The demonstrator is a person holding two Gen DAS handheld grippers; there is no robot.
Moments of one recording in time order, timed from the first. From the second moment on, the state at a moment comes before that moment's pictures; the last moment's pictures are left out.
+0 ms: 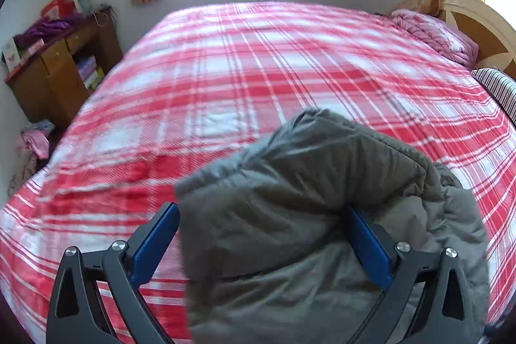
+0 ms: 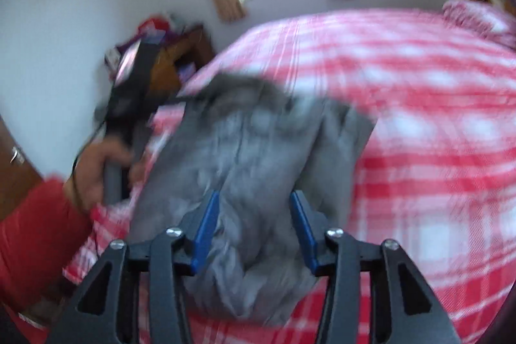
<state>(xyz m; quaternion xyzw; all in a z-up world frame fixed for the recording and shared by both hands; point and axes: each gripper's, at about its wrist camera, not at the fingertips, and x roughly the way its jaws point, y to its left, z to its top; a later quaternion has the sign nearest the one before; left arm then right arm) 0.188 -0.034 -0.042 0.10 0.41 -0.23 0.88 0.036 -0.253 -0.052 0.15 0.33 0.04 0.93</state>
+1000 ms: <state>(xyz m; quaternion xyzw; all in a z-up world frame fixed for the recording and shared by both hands) 0.152 0.047 -0.094 -0.22 0.51 -0.37 0.74 0.158 -0.323 -0.109 0.30 0.37 0.09 0.88</state>
